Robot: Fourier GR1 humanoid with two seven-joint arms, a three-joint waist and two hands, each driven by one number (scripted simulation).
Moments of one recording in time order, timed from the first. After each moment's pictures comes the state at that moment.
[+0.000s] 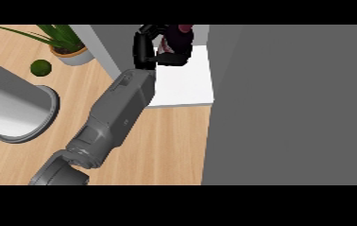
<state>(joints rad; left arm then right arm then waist) -1.10 0.00 -0.07 -0.29 0.50 0.45 -0.70 -0.03 -0.02 0.06 -2.46 -0.11 0.18 0.58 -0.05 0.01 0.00</state>
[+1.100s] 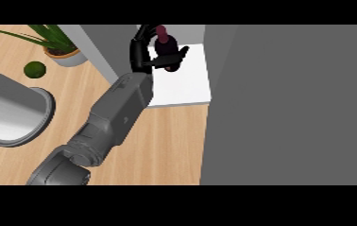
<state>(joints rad) -1.15 0.00 0.03 -0.11 0.52 0.45 -0.78 -0.06 -0.01 0.10 -2.45 -0.11 0.17 0.59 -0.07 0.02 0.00</state>
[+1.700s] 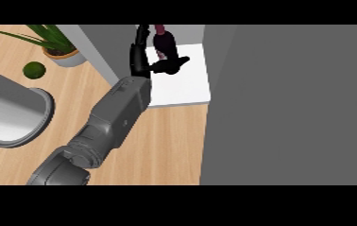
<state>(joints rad) -1.14 0.00 0.00 -0.07 0.47 0.50 -0.77 -0.08 0.00 0.11 -2.45 -0.11 0.16 0.60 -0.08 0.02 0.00</state>
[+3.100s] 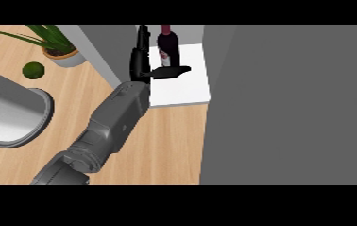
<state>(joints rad) -1.09 0.00 0.01 -0.10 0.45 0.34 -0.86 -0.09 -0.01 0.10 -2.45 -0.12 0.16 0.62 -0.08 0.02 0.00</state>
